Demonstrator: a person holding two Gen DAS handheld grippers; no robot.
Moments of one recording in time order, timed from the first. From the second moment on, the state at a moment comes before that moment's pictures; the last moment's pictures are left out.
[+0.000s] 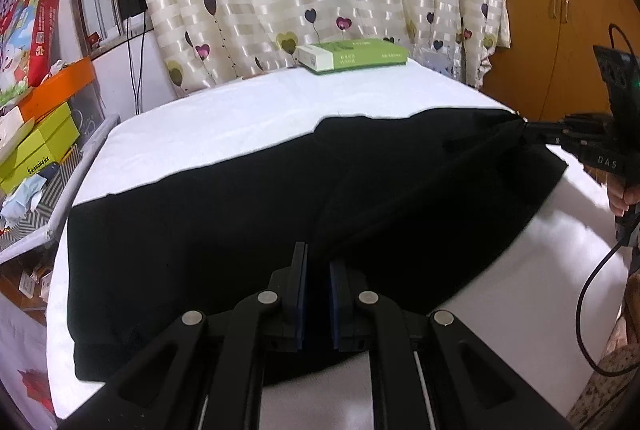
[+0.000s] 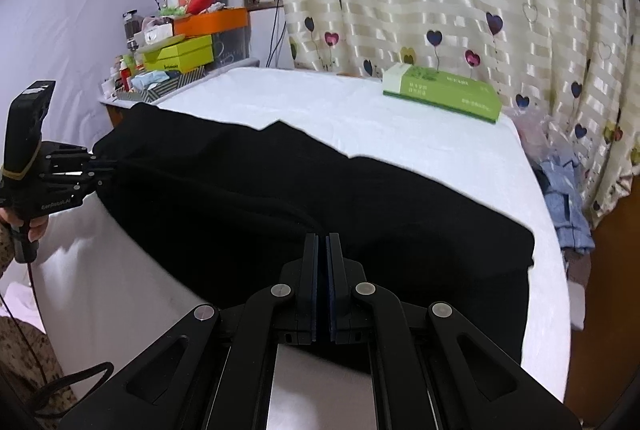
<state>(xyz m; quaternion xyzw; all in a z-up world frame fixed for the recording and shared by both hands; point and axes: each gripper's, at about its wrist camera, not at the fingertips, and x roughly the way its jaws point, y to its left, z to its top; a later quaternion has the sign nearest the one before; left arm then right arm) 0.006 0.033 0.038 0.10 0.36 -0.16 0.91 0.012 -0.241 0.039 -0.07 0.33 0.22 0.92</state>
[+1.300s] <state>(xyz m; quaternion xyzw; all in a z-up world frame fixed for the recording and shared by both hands) -0.038 0.046 0.037 0.02 0.39 -0.21 0.90 0.038 -0.282 0.033 0.03 0.37 0.12 0.92</state>
